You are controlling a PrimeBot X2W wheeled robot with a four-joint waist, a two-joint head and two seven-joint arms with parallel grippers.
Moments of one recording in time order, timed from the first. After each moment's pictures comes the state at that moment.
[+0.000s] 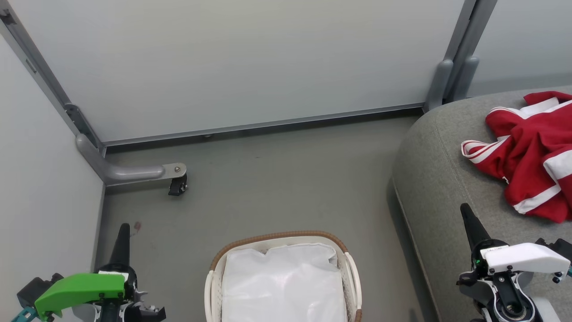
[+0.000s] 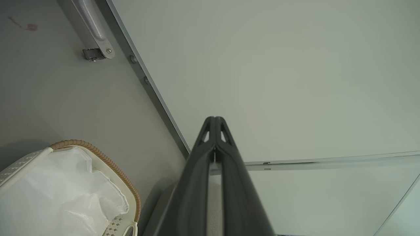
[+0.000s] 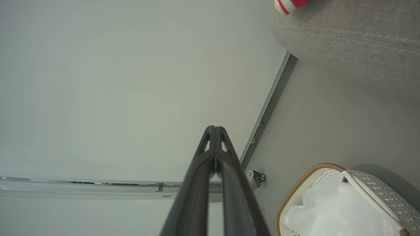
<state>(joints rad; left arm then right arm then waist) -0.07 0.05 0.09 0.27 -1.40 -0.12 0.05 -0.12 -0.05 -0.09 0.29 1.39 0.13 0.05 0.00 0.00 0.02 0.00</state>
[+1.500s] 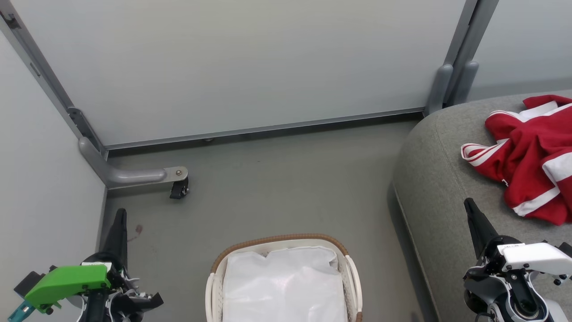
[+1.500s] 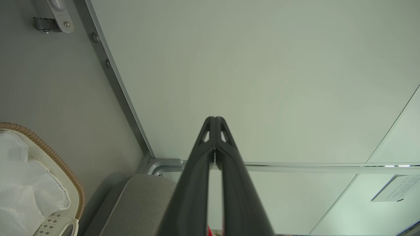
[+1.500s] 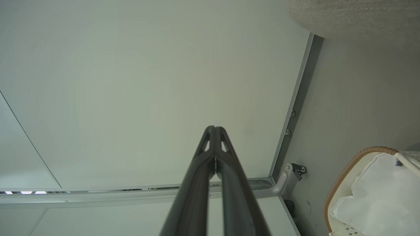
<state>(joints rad) -0.10 0.05 0.11 0.25 -1.61 -0.13 0.11 -0.11 -0.05 -0.11 0.25 1.61 0.13 0.11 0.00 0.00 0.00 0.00</state>
